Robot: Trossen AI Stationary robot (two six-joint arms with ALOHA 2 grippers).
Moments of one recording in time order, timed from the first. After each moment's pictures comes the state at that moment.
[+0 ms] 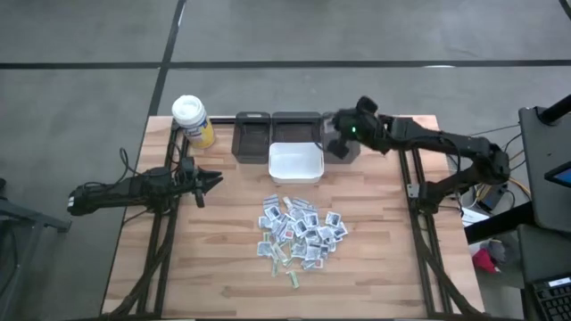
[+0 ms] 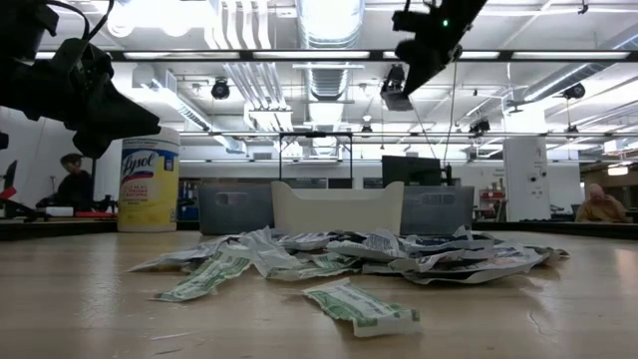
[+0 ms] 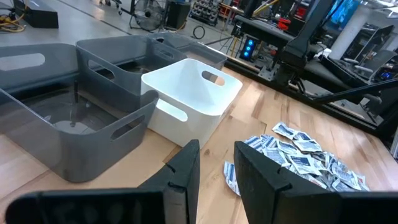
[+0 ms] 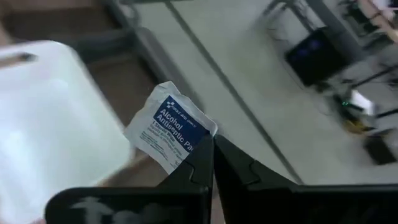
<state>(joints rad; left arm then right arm) 0.07 0.00 0.11 -0.31 -0.28 -0.37 -0.33 1.36 1.26 -0.68 0.59 -0.06</state>
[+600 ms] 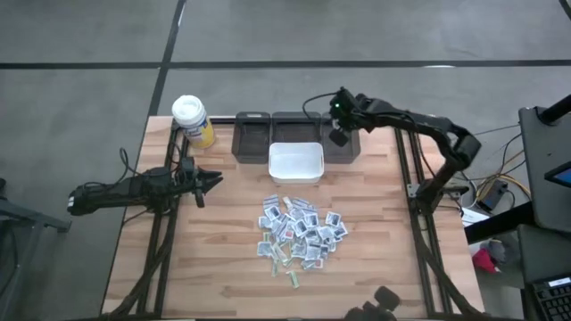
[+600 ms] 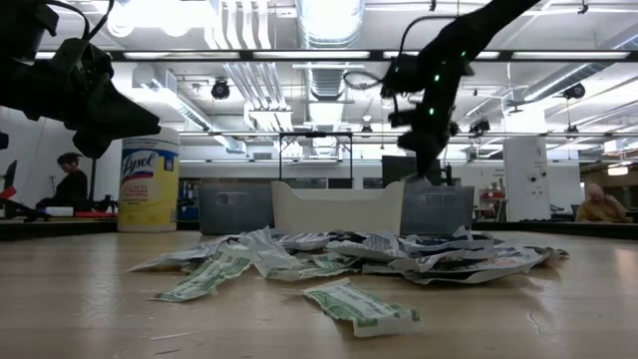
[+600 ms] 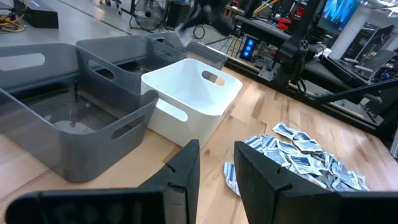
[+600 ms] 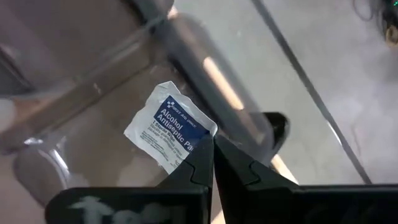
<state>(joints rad) 0.07 0.00 0.11 -0.31 -0.28 -0.37 -0.66 1.68 1.24 -0.68 0.36 -0.12</state>
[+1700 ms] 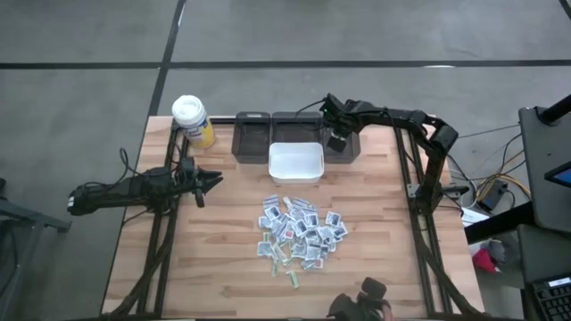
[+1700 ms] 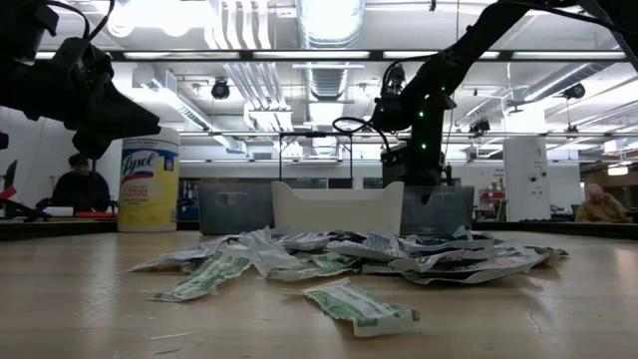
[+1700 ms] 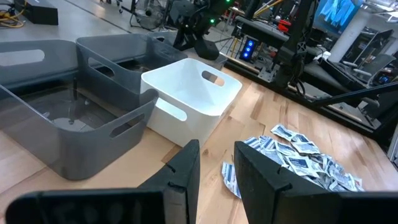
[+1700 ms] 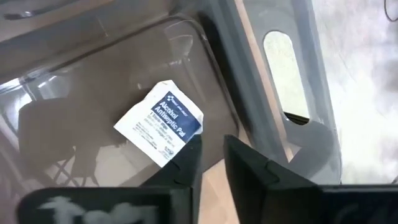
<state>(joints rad) 0.07 0.00 0.11 -0.31 -0.28 -0.40 -0.69 1.88 1.29 -0.67 0.37 -0.28</state>
